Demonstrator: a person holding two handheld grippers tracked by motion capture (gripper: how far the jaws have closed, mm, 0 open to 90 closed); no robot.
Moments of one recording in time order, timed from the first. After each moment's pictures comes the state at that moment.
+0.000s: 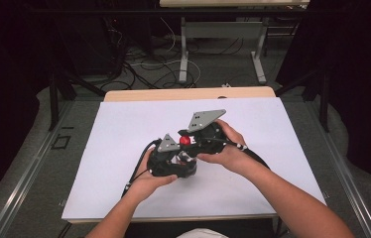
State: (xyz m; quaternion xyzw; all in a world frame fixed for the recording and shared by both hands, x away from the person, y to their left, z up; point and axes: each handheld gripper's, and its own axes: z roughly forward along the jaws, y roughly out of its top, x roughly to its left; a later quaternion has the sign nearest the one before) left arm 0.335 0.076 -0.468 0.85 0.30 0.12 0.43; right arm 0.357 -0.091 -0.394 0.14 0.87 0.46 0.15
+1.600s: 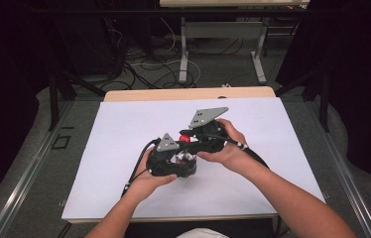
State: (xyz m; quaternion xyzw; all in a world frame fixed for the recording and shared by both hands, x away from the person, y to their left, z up) left arm 0.335 0.077 -0.465 0.84 0.30 0.12 0.43; right arm 0.358 -0.095 -0.390 0.18 0.86 0.46 0.12
